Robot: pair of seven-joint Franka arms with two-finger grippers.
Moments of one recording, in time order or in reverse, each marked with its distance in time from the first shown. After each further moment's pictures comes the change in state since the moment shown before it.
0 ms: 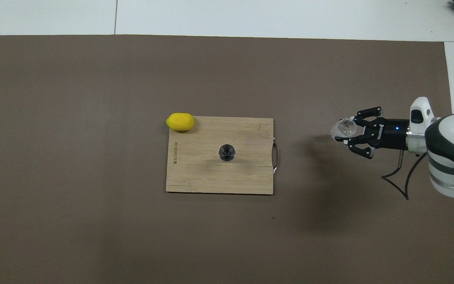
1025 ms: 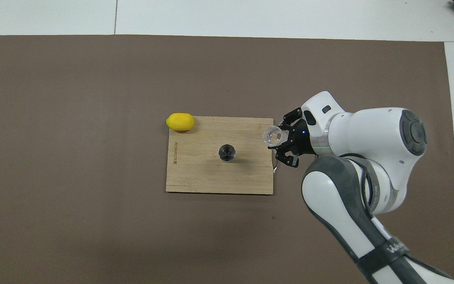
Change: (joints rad) left arm 0.009 -0.031 0.025 -0.036 0.159 0.110 -0.342; right arm 0.446 -0.077 0.008 0.064 -0.451 0.177 0.610
